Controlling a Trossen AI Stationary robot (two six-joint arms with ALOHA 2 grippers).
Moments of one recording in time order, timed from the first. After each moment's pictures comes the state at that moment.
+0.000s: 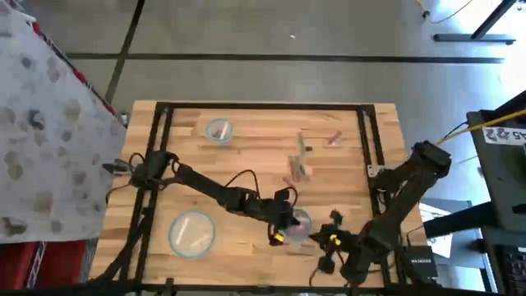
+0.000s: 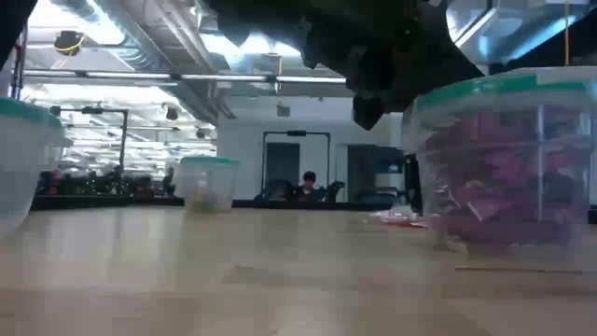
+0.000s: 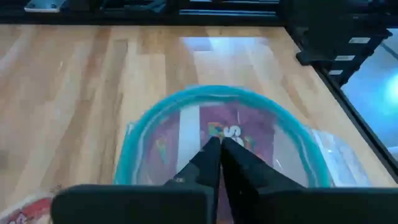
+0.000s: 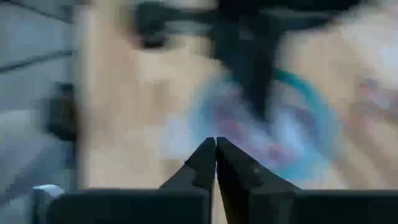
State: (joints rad) left arm -0.31 2.18 1.41 0.17 -0.12 -0.15; right arm 0.92 1.63 1.09 -0.35 0.68 0.95
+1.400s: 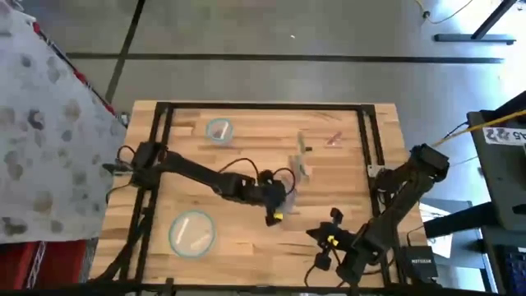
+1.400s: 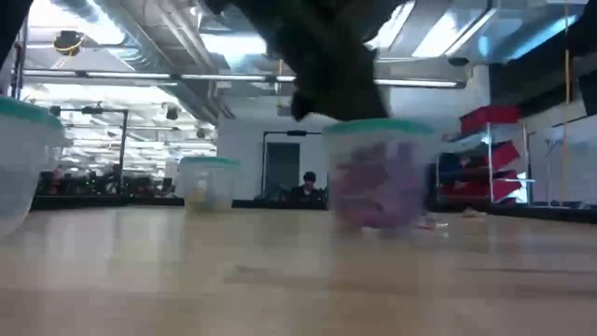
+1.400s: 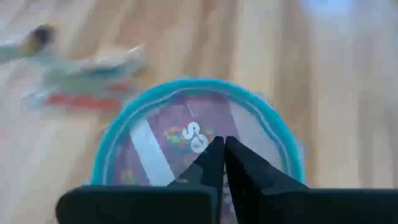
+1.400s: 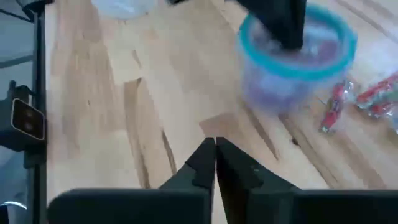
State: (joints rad) left arm -0.21 2.02 1.41 -0.40 -0.34 -0.35; right arm 0.93 1.65 1.08 -0.65 0.80 1.20
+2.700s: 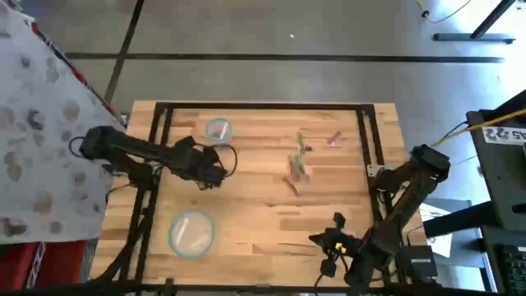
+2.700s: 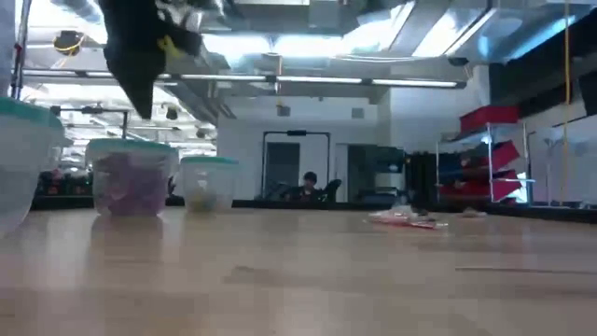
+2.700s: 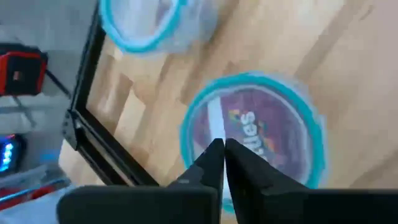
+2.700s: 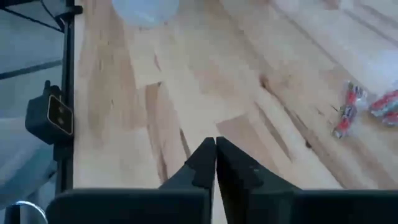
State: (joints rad) left arm -0.18 1.38 1.16 -1.36 -0.58 -0.68; right arm 0.99 1.65 1.09 -0.62 0.87 1.20
